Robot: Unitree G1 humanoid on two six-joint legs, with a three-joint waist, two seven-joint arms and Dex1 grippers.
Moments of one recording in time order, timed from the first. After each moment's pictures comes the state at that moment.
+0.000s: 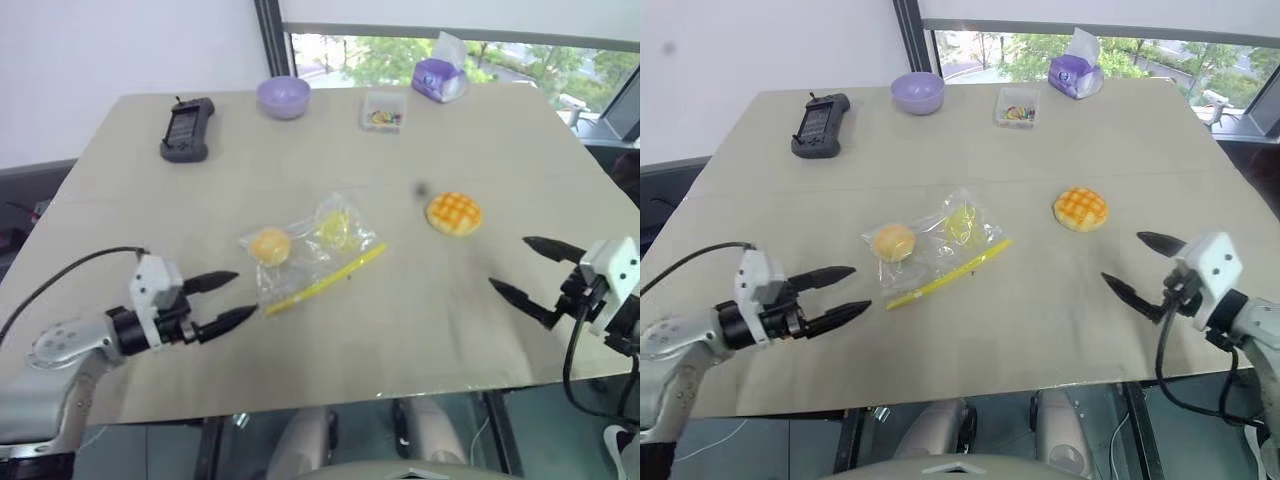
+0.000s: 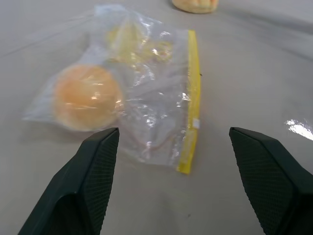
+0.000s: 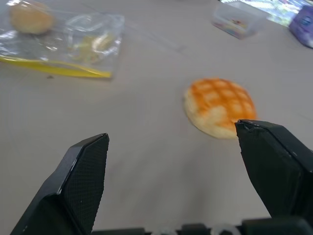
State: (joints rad) left arm 0.18 0.77 0.32 -0.28 -0.50 0.27 -1.06; right arm 0.13 -0.73 -0.30 -0.50 0.42 0.29 0.81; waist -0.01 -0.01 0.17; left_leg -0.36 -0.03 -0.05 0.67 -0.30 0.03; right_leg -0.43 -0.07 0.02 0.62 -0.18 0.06
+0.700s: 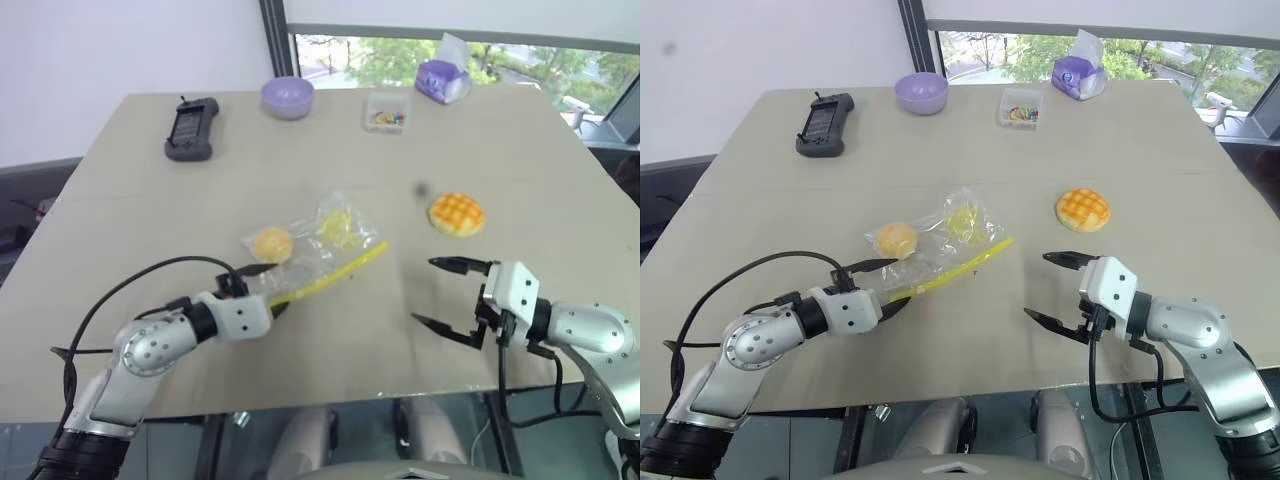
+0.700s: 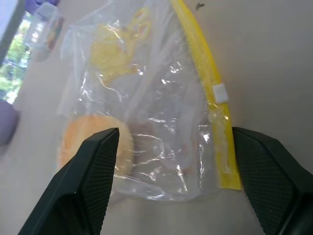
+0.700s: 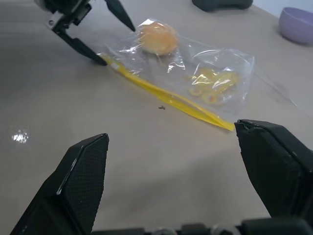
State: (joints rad) left arm 0.06 0.76 0.02 -0.13 0.26 -0.36 -0.66; right arm 0.02 -0.70 0.04 -0.49 0.27 0.12 0.88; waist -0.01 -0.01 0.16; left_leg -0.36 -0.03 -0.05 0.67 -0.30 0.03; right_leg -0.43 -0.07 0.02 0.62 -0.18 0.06
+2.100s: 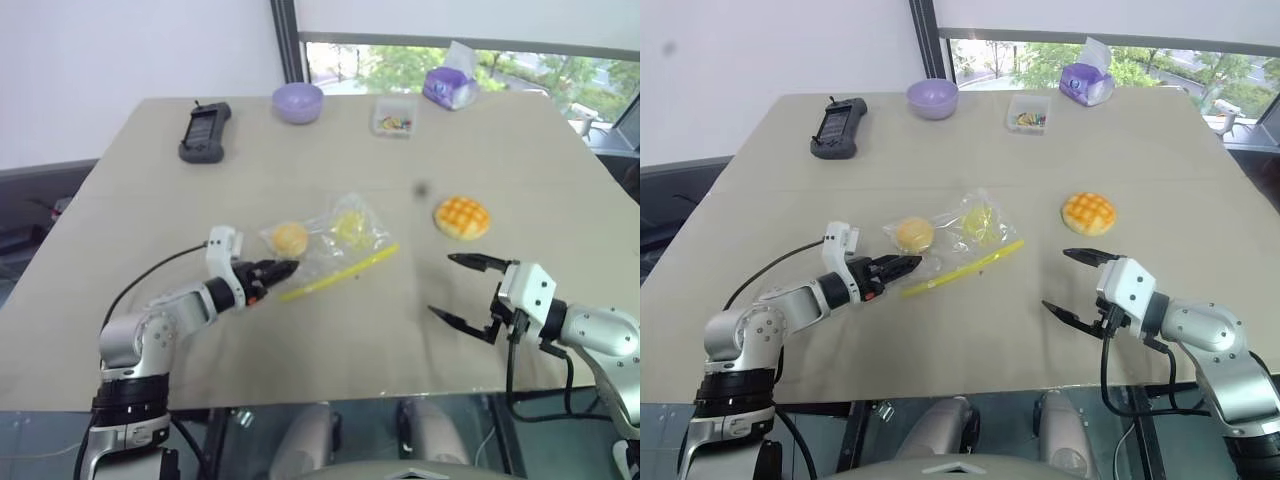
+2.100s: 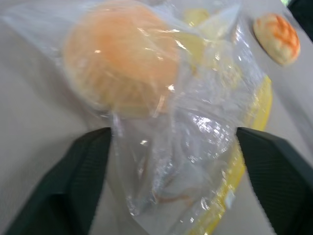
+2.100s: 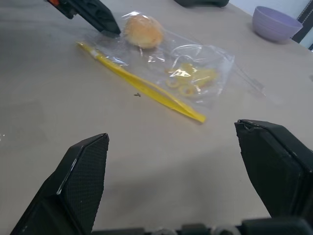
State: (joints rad) left arm -0.23 0.50 0.23 -0.09 -0.72 0.98 -0.52; right arm 0.06 -0.70 -0.02 -0.42 0.23 0.03 0.86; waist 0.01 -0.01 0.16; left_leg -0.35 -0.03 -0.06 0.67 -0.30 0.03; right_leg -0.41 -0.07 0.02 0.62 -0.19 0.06
